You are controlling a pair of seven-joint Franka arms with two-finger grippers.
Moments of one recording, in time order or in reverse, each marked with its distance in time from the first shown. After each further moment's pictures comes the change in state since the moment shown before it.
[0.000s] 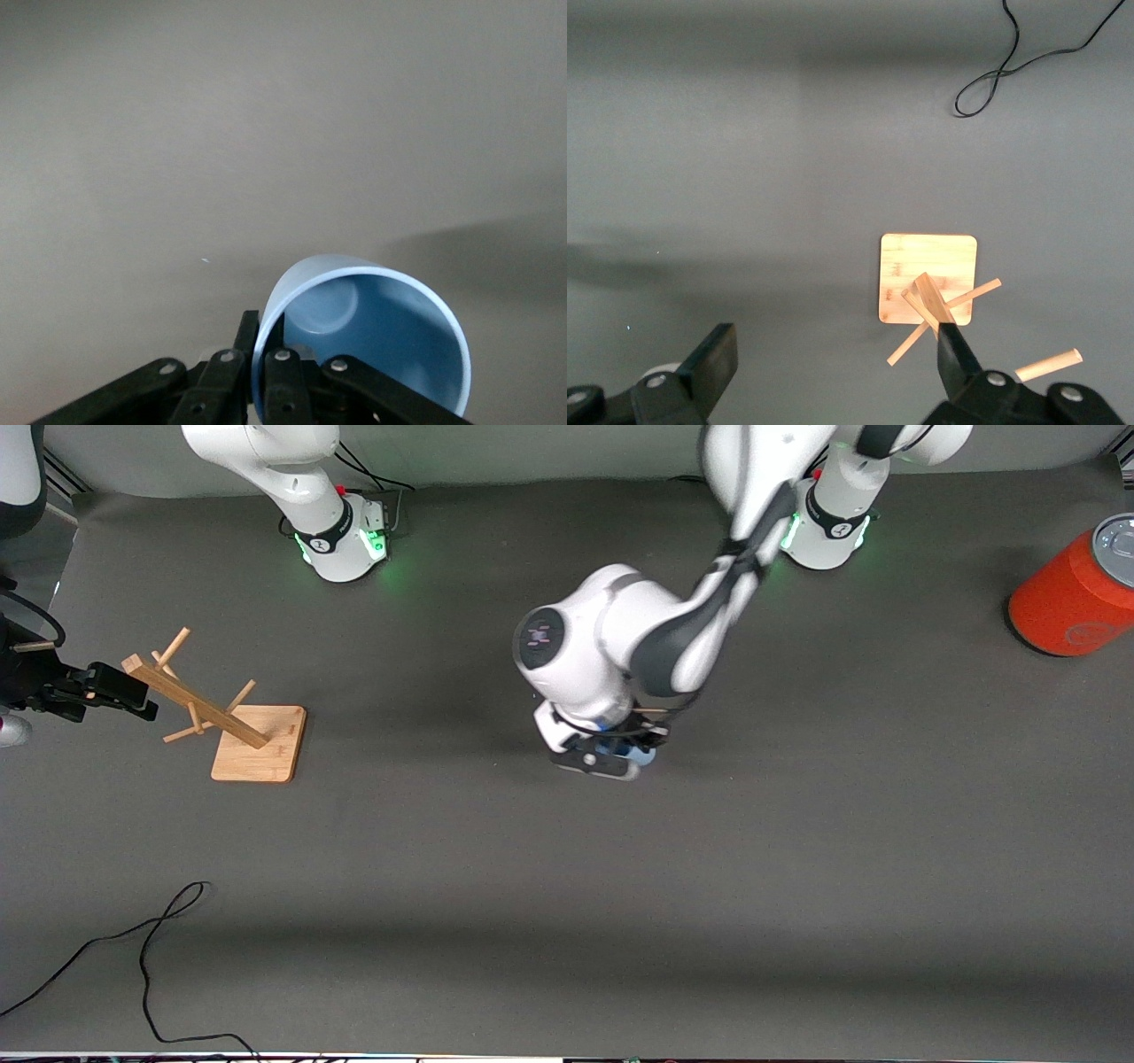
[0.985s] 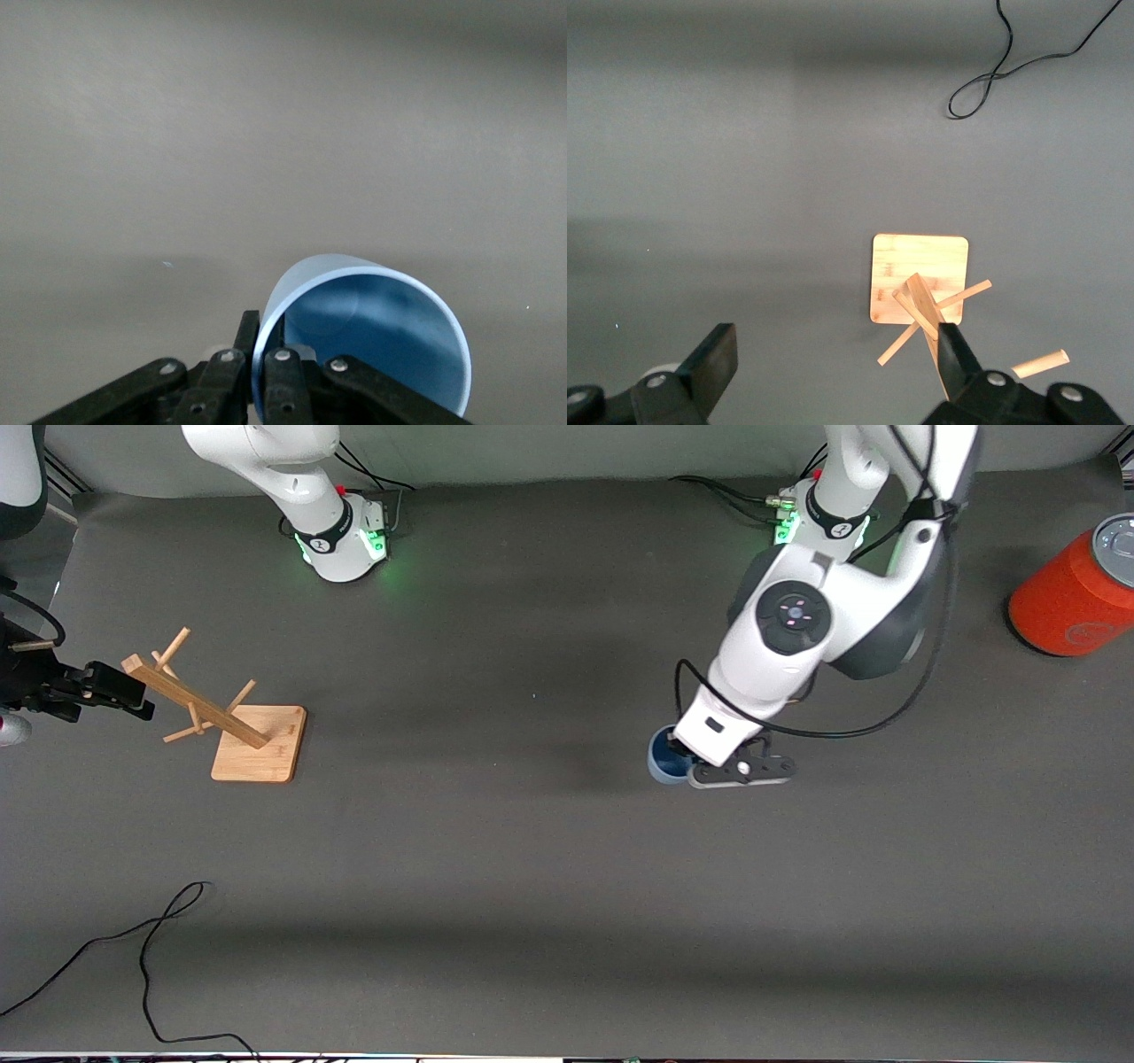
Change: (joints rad) left arm 0.190 -0.316 -0.028 -0.549 -0.284 0.517 -0.071; right arm 0.000 -0.001 0.000 0.000 -0.017 0.000 -0.016
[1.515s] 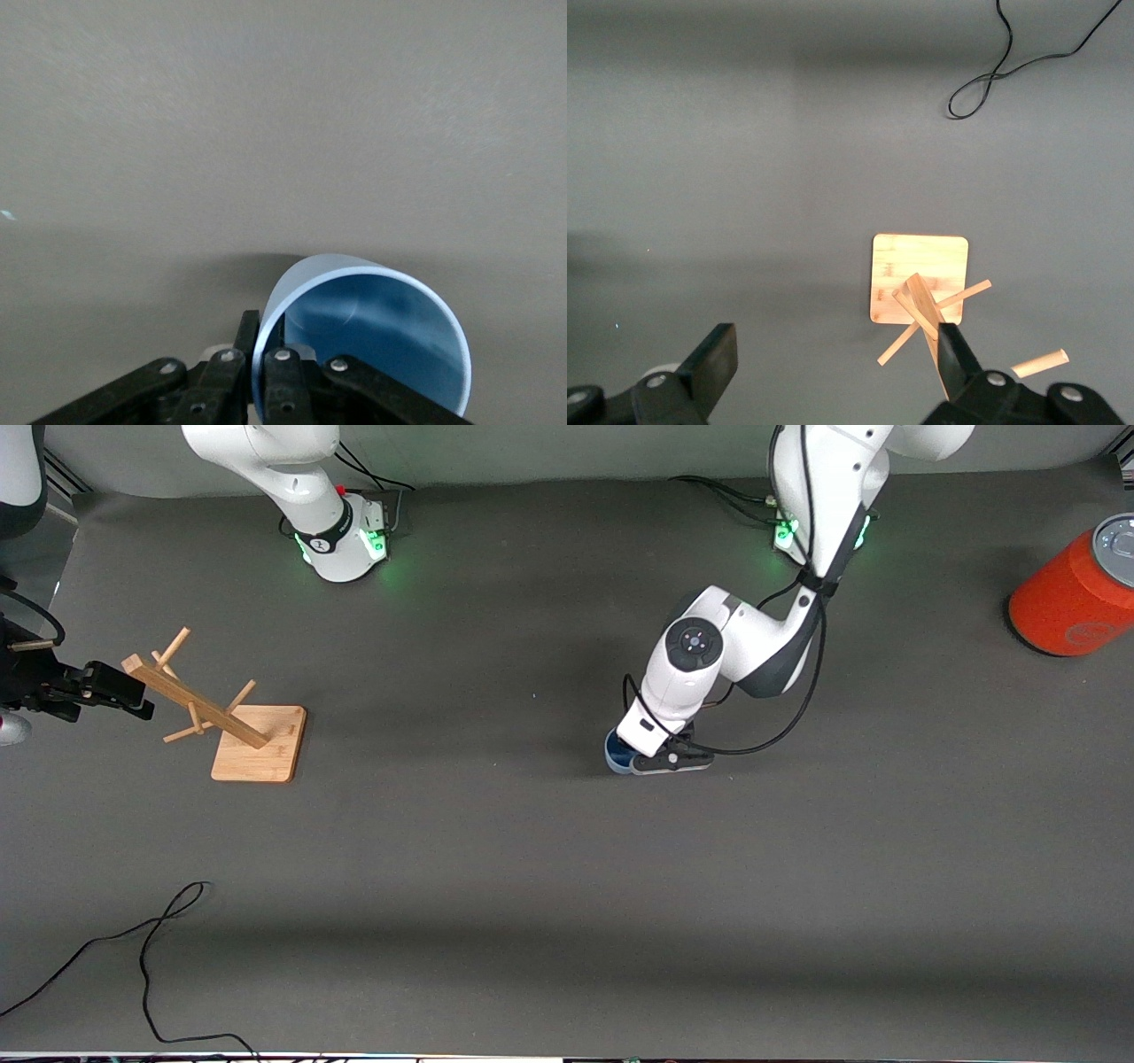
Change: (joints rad) left arm -0.108 0.183 -0.006 -0.130 -0.001 0.295 -0.120; right arm 0.000 -0.001 0.000 0.000 0.000 -0.001 0.000
